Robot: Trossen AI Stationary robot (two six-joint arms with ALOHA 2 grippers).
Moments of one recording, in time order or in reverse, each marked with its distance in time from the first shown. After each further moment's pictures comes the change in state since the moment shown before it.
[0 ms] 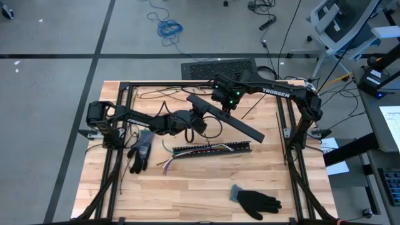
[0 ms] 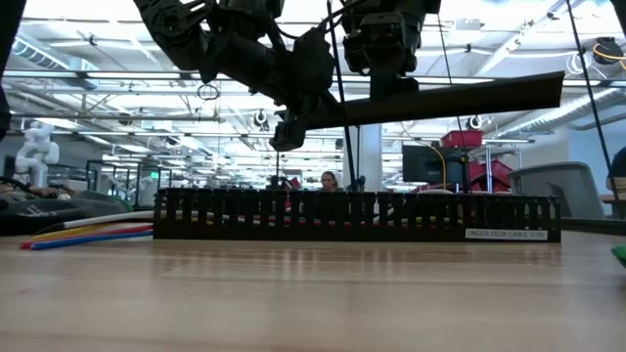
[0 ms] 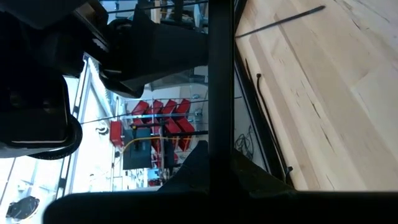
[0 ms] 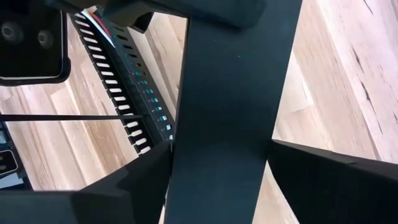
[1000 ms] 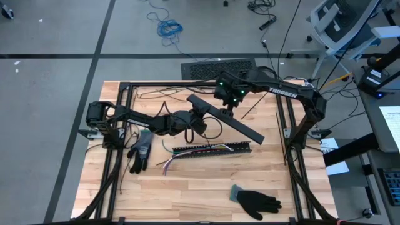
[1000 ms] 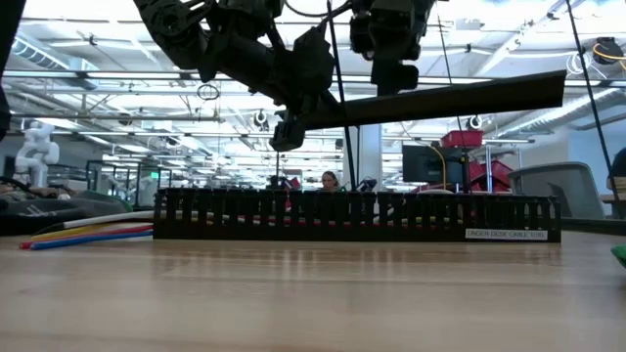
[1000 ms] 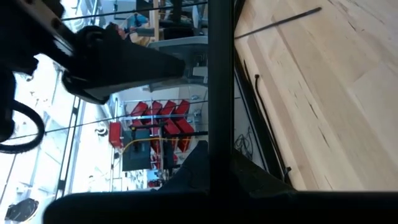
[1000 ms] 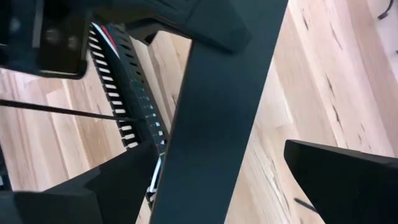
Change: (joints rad) left arm -0.001 -0.001 0.000 -0.011 -0.002 0.000; right arm 0.004 -0.065 0.000 0.025 0.036 -0.079
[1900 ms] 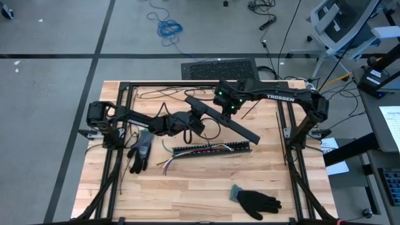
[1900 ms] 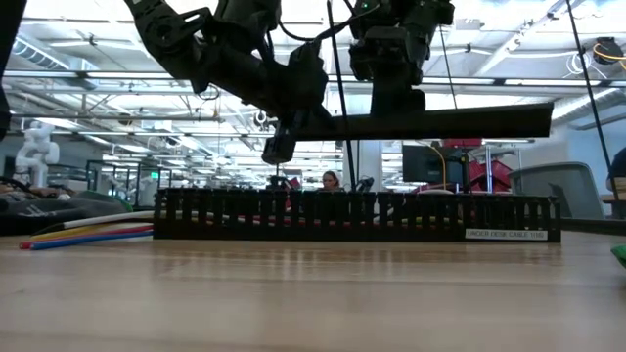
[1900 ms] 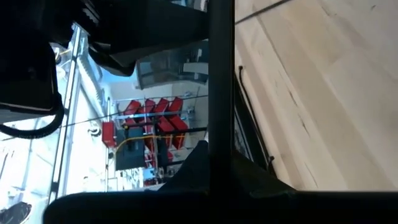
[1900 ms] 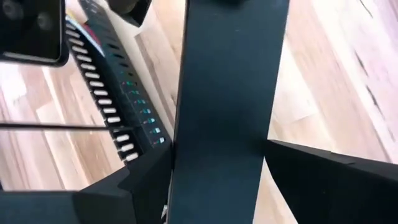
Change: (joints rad) left arm 0.001 0.003 -0.053 0.015 0.004 -0.003; right arm 0.028 -0.030 -0.218 0.192 0.012 0.152
